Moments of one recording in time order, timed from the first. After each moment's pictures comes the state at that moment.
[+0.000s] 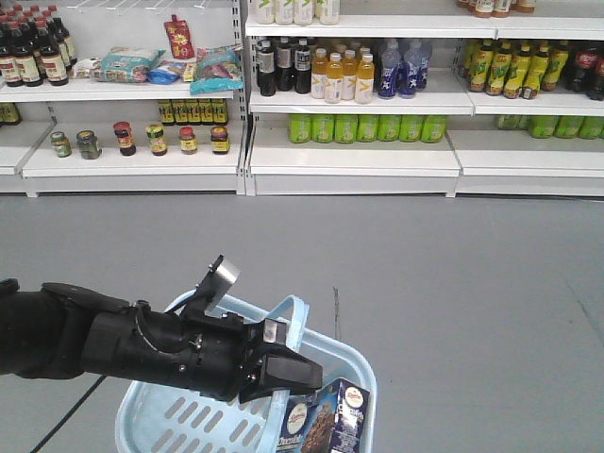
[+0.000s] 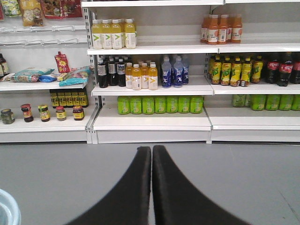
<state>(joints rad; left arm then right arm) -0.46 1.72 -0.77 -1.67 0.92 0.96 0.00 -0.01 0.03 -0.03 0.14 0.02</state>
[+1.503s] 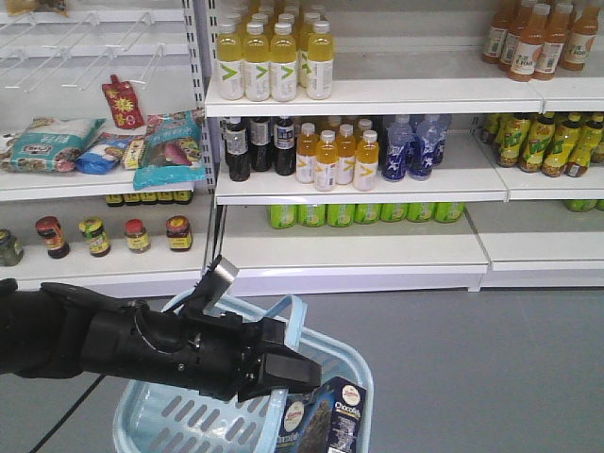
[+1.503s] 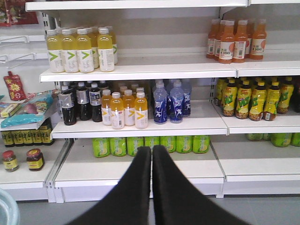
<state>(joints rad) -0.46 1.72 -0.77 -1.67 0.91 0.96 0.00 -0.01 0.03 -0.03 0.14 0.02</state>
